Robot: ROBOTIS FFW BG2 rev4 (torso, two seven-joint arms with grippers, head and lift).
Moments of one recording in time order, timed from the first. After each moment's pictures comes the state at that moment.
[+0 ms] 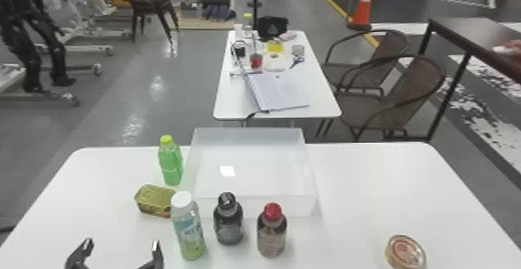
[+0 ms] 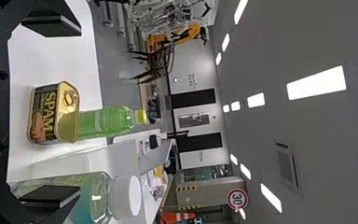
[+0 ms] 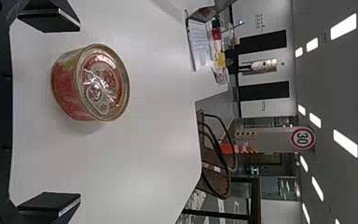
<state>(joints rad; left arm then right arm) 0.54 0.00 0.06 -1.87 -0.14 -0.30 0.07 0.44 0.00 -0.20 -1.67 -0.14 -0.08 0.13</state>
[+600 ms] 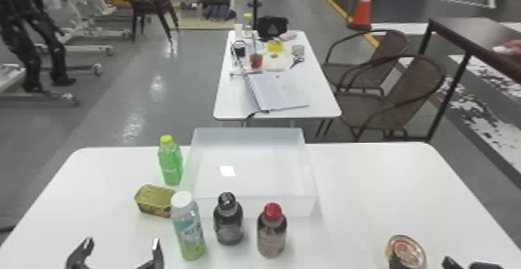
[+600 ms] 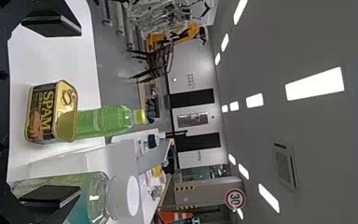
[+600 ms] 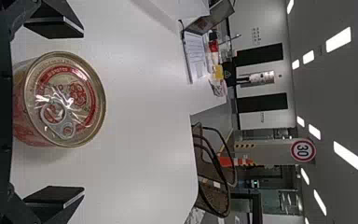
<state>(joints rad) 0.53 0.00 0.06 -1.86 -0.13 -0.31 0.07 0.31 0.00 -0.20 -1.58 -0.12 -0.06 0.18</state>
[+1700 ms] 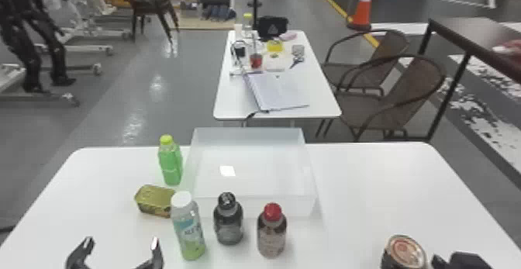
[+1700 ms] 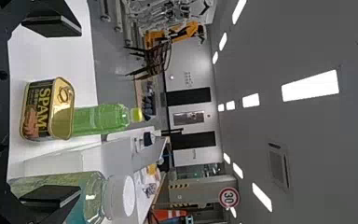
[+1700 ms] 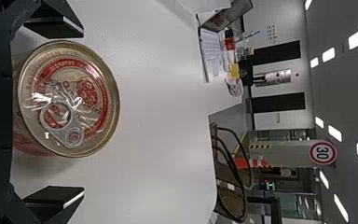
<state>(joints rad) 0.52 0.00 0.07 -1.84 -0.10 -0.34 0.04 0.22 0.00 -0.20 -1.46 -0.09 -0.03 0.18</state>
